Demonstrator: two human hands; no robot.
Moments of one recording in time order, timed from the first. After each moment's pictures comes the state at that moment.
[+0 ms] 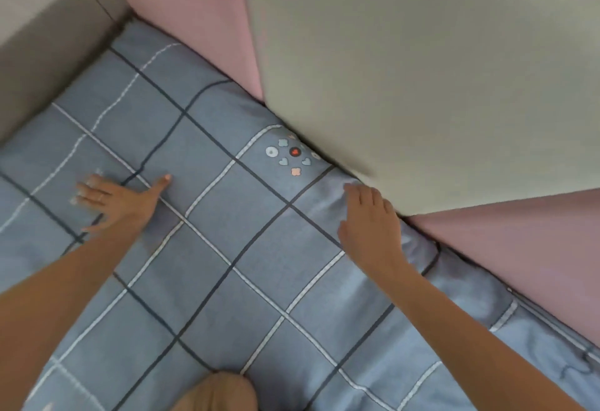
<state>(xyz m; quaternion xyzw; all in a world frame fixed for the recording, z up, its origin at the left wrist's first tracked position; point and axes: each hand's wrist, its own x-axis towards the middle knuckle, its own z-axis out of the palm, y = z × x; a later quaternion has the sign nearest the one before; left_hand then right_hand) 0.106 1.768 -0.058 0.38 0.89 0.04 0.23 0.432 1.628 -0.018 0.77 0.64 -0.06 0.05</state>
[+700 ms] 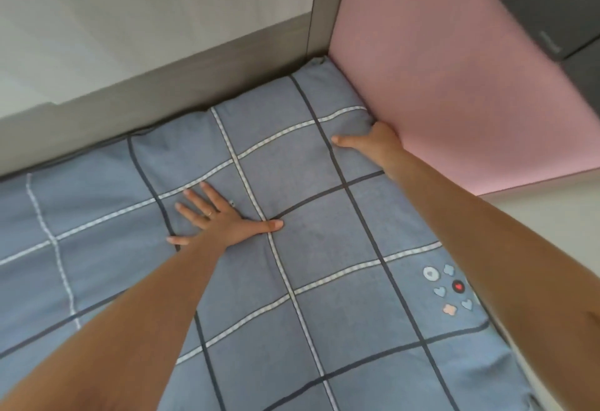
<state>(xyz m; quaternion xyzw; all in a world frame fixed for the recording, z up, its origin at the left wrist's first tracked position) 0.017 1.841 -0.059 0.32 0.81 -0.15 0.47 0.233 1.991 -0.050 0.72 0.55 -0.42 -0.08</state>
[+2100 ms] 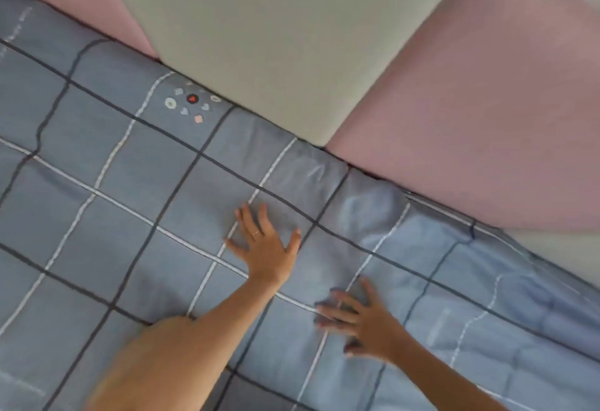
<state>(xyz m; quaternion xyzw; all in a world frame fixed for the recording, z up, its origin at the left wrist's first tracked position) 0.344 1.508 -0.065 0.68 0.63 -0.07 0.36 0.499 1.309 -0.086 0.46 0.86 -0.07 0.19</state>
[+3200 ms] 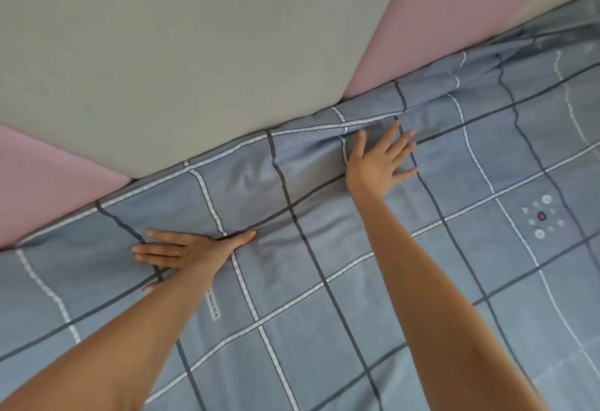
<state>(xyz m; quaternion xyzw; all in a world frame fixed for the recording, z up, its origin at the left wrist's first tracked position) 0.664 1.254 -0.063 0.70 0.59 -0.26 0.31 0.809 1.049 -0.069 0.93 -0.25 -0.05 -0.27</state>
